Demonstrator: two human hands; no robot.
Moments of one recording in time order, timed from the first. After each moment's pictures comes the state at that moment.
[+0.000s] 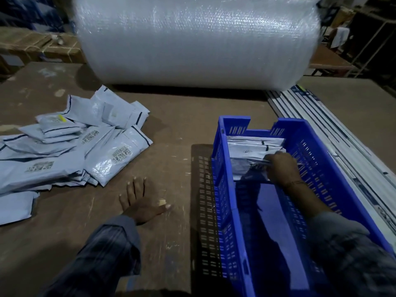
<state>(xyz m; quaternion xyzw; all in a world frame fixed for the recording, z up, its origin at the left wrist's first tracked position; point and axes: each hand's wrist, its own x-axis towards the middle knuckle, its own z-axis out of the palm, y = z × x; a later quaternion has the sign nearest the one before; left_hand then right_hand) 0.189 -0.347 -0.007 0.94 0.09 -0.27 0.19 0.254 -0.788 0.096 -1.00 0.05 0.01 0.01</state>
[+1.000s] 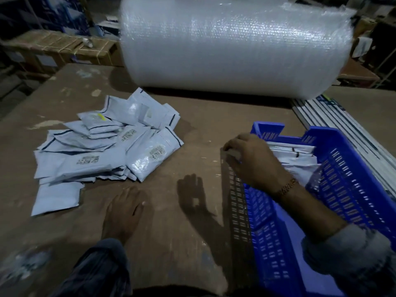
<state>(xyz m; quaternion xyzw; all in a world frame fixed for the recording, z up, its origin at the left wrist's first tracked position) 0.135 -0.175 -0.057 0.98 0.08 0.00 0.20 0.202 -0.560 0.212 -0.96 -0.21 -0.11 0.14</state>
